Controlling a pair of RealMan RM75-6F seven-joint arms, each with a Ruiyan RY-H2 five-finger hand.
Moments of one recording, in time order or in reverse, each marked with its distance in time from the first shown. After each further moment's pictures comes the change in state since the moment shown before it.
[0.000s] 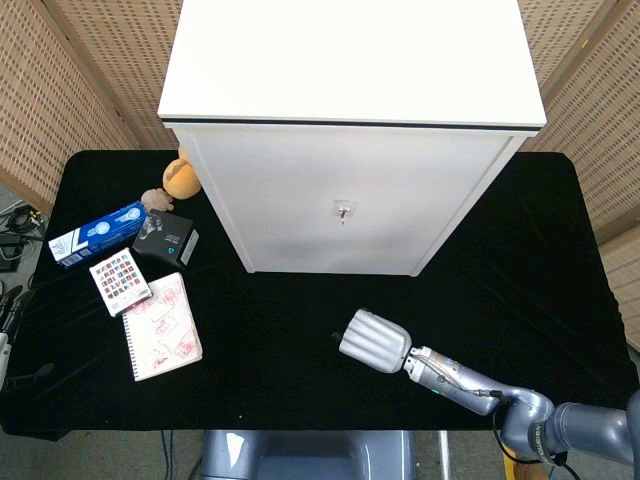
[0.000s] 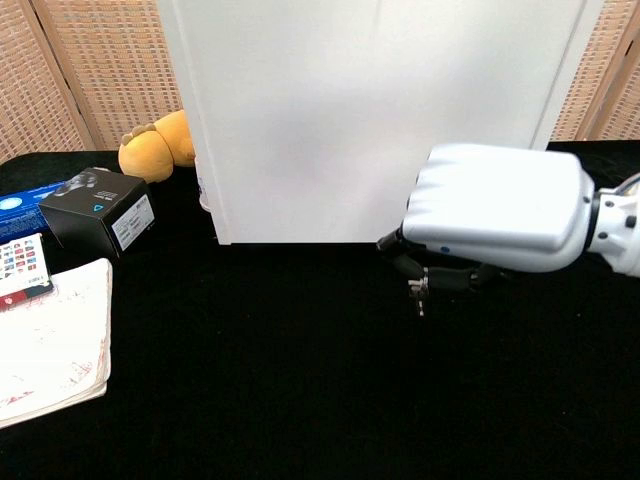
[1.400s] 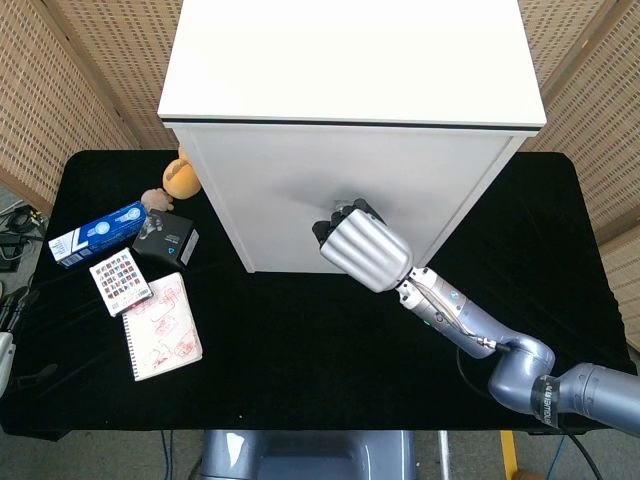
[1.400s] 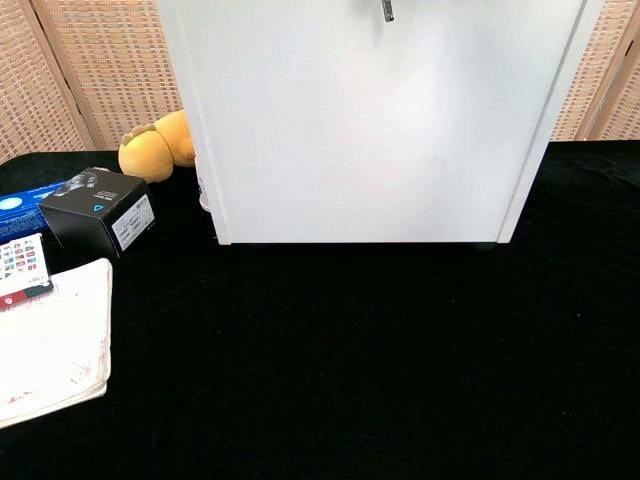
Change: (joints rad) left arm -0.008 -0.007 0.002 0.001 -0.010 -0.018 0.012; right arm 0.120 0.222 0.373 -0.202 0.273 -0.047 -0.340
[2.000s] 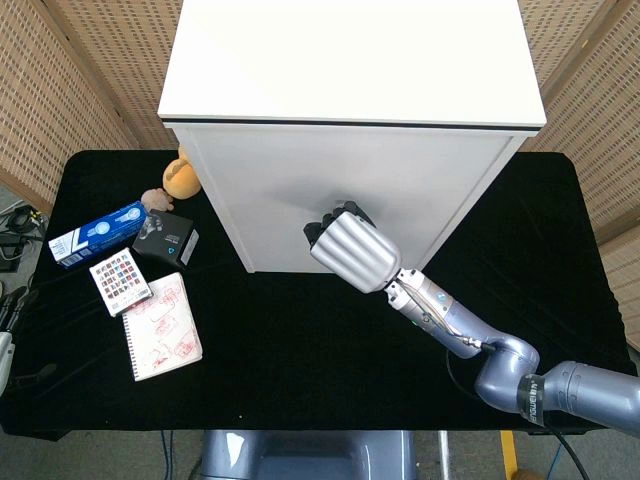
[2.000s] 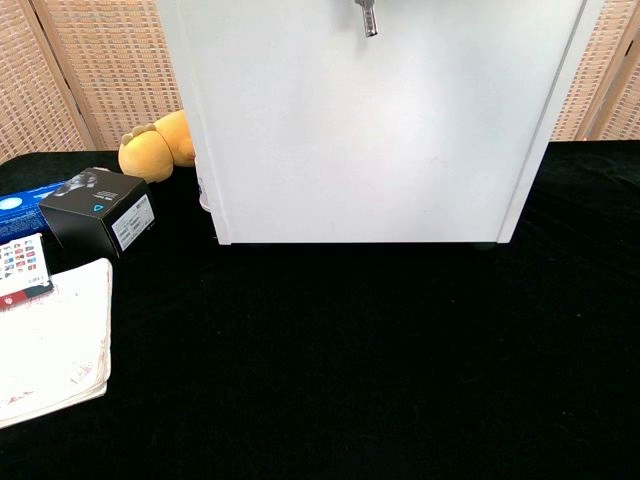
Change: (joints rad) left arm -0.001 0.000 -0.001 0.003 -0.004 -0.001 -0.003; right arm 0.022 -0.053 -0.003 0.015 0.042 -0.010 -0.060
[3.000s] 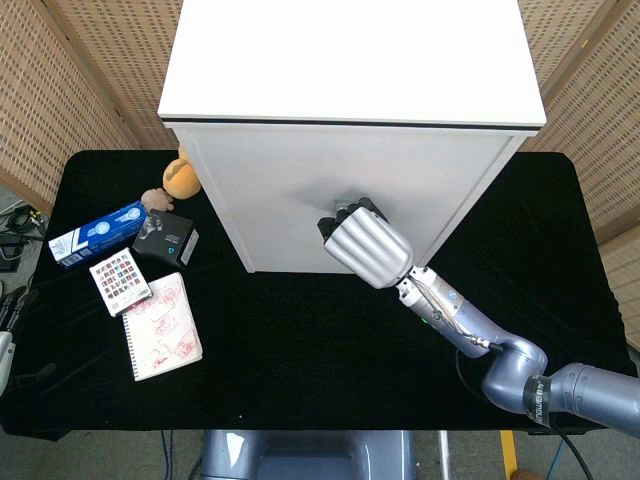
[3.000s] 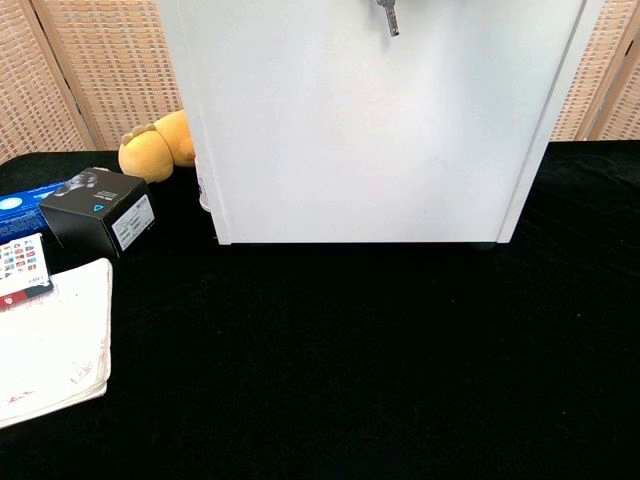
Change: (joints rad) left arm -0.001 -0.005 -0.001 0.003 -0.004 0.000 0.010; right arm -0.020 0.015 -0.024 0.017 0.008 0.037 0.017
